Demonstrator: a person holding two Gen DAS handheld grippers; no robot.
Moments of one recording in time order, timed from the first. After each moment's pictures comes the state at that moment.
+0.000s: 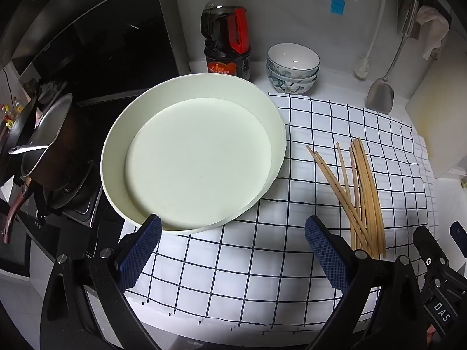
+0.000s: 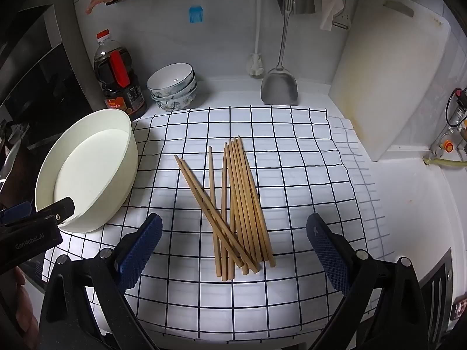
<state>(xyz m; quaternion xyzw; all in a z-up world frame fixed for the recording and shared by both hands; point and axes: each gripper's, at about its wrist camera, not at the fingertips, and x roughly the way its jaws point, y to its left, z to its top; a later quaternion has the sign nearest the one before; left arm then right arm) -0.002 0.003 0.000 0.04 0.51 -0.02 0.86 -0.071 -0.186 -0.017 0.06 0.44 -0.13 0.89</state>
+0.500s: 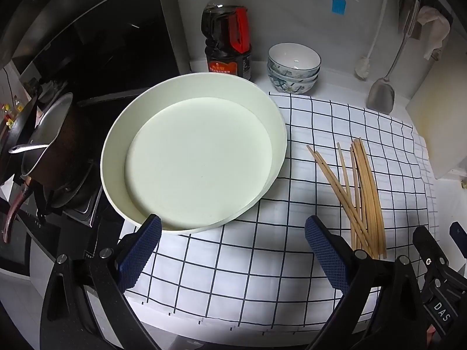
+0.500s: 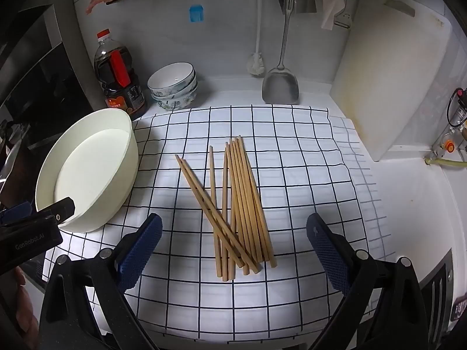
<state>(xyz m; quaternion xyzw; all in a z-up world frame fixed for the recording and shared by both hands) 0.001 0.008 0.001 0.04 0.51 -0.02 0.86 -0.070 -0.187 -0.018 0.06 0.44 -0.12 0.89</state>
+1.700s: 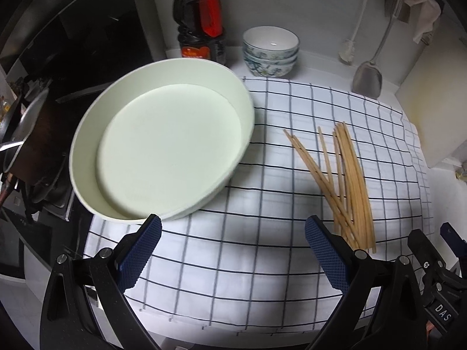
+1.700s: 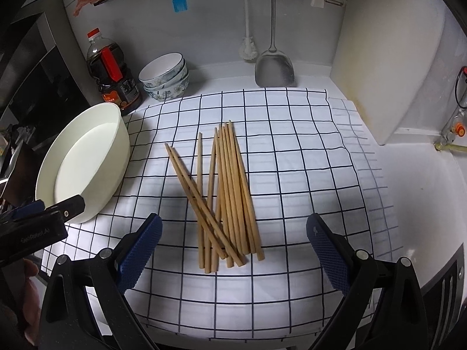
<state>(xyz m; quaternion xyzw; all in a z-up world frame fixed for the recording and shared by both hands) -0.002 -0.031 -0.027 0.03 0.53 -0.05 0.85 -0.081 -0.229 -0.042 0.09 0.45 -0.10 0.88</state>
